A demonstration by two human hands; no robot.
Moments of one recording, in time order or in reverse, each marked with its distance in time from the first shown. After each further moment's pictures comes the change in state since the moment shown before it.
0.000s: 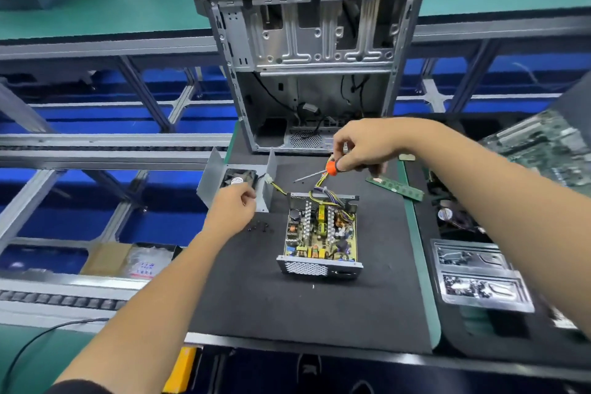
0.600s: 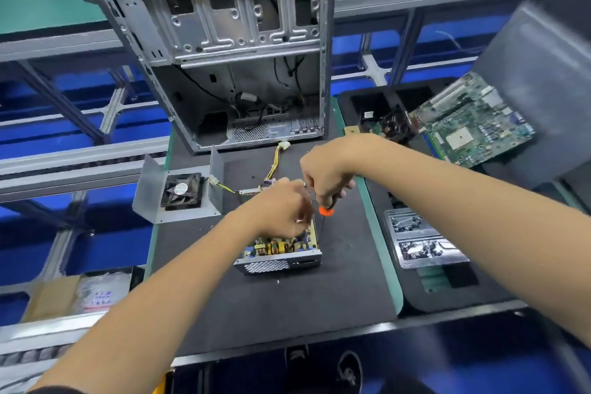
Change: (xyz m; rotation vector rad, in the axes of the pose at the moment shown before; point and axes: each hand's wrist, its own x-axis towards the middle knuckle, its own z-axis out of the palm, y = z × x) left_hand -0.008 0.148 0.057 0.383 -0.529 0.956; right_hand -0.024 0.012 0.044 -0.423 -0.233 0.181
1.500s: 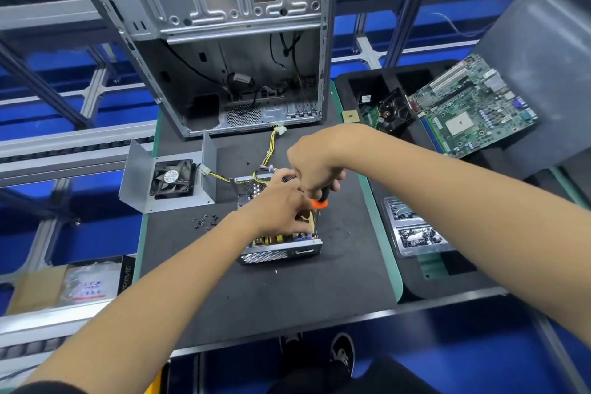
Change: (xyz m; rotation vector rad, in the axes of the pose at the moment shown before) left_hand -0.002 -0.003 0.032 -0.068 0.073 0.022; right_hand 0.008 -0.022 -0.001 -0.017 -0.008 0.034
